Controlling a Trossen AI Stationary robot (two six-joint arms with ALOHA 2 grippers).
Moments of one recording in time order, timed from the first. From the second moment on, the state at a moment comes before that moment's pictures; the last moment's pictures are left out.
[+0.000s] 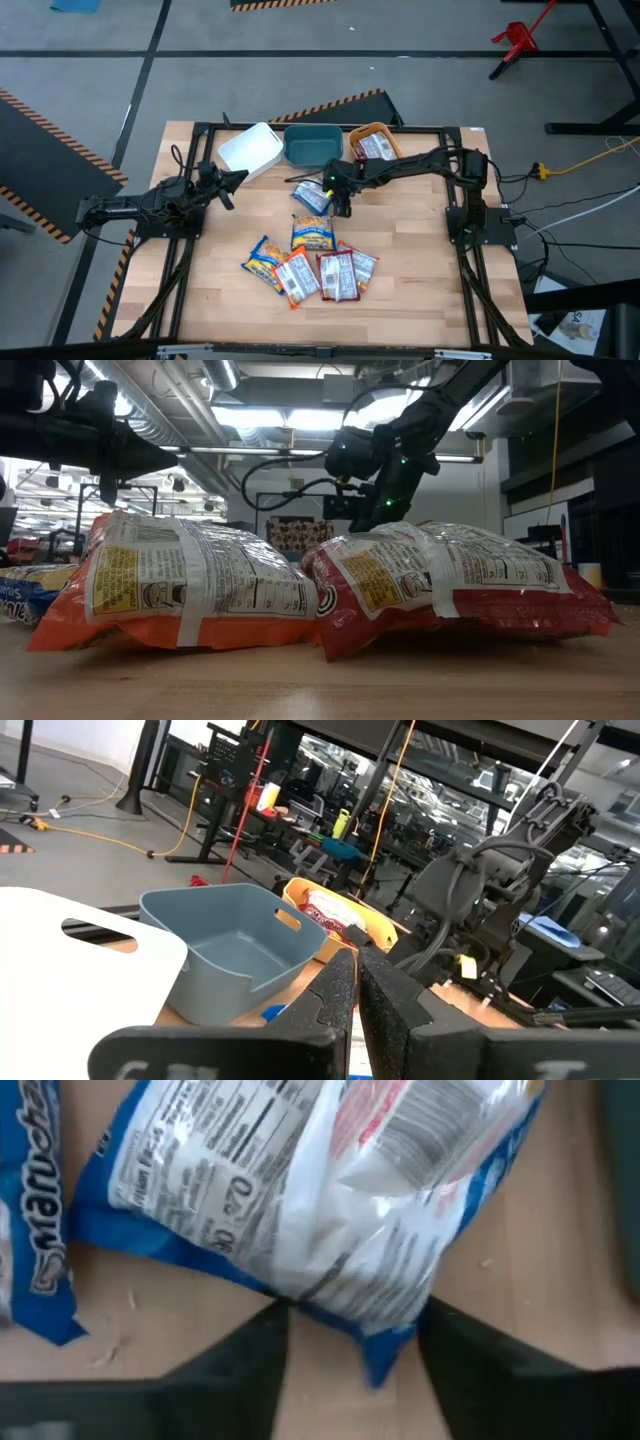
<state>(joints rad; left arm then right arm) 0.10 0.01 0.01 0.07 -0.45 -0.44 -0.23 1.97 1.22 -0.35 -0.02 -0.18</state>
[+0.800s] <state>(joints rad) 0.10 0.01 0.01 0.07 -0.44 -0.44 -0.20 1.90 1.31 -0.35 -0.04 -0.16</state>
